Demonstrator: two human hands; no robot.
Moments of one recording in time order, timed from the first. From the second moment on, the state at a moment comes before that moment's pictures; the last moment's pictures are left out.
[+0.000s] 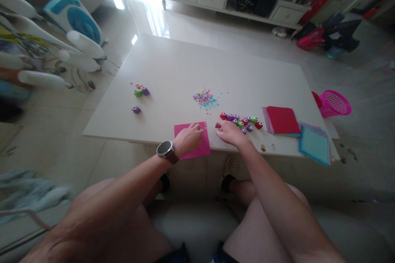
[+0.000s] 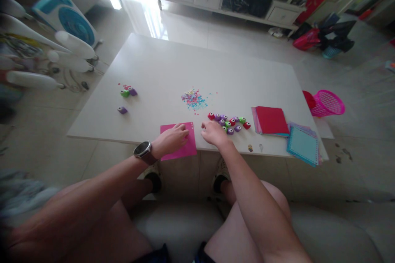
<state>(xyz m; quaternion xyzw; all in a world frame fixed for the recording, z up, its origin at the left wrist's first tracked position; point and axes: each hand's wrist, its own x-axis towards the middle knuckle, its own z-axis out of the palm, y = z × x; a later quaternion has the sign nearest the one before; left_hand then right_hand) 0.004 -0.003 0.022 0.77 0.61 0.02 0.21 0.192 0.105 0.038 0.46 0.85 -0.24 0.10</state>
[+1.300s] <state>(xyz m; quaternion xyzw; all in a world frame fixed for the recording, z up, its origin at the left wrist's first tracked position) -0.071 0.030 0.025 0.62 0.71 0.24 0.23 0.173 0.085 0.042 0.36 0.89 -0.28 0.01</state>
